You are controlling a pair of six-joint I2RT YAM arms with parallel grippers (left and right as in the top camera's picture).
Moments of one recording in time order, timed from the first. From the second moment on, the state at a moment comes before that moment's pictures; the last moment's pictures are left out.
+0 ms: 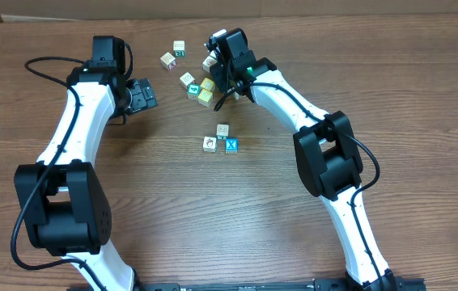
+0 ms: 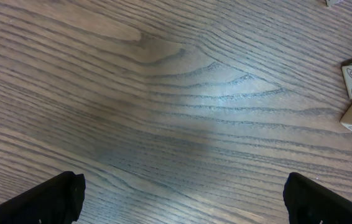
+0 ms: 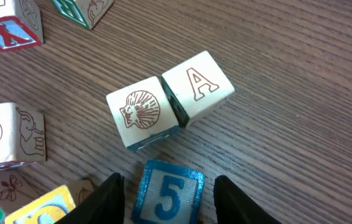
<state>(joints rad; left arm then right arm) 0.01 1.92 1.51 -0.82 -0.10 -0.36 0.49 2.52 2.10 -0.45 0.04 -0.03</state>
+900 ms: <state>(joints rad) 0.01 1.92 1.51 -0.82 -0.10 -0.36 0.49 2.49 2.10 -0.49 0.04 -0.01</state>
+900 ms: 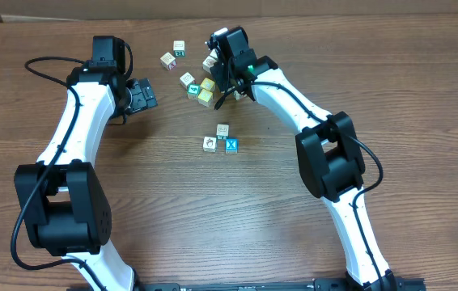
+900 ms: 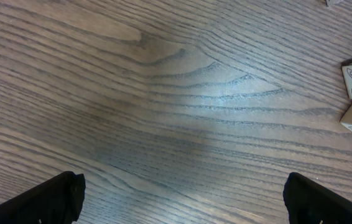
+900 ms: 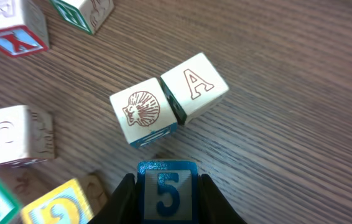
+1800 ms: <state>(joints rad) 0.01 1.92 1.51 -0.82 -0.10 -0.36 0.36 2.24 1.97 -0.90 0.06 0.21</state>
